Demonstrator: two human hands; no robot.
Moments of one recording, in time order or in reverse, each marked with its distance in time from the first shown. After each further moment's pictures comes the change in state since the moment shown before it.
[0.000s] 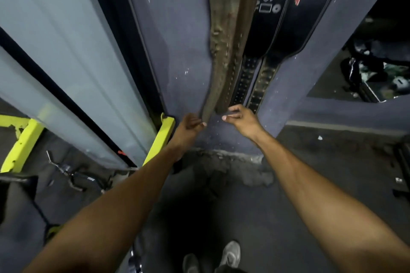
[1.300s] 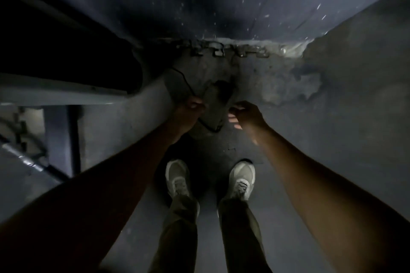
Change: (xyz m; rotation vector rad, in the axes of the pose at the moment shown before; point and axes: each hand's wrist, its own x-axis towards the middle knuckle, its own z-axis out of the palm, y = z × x) left_hand 0.254 -0.625 0.155 0.418 -0.305 -0.689; right_hand 0.290 0.595 0.250 0.268 -0.107 0.812
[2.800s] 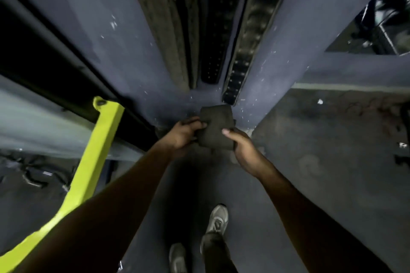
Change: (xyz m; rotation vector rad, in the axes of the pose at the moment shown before) left_hand -0.399 0.280 -0.103 -0.653 -0.176 0.267; right_hand -0.429 -0.164 -0.138 0.496 -0.367 -0.577
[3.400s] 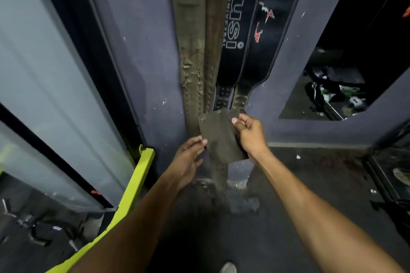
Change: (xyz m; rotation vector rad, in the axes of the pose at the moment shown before) left_hand -0.247 0.078 0.012 -0.167 -0.064 0.338; right_hand -0.173 -0.163 0.153 -0.443 0.264 -0.600
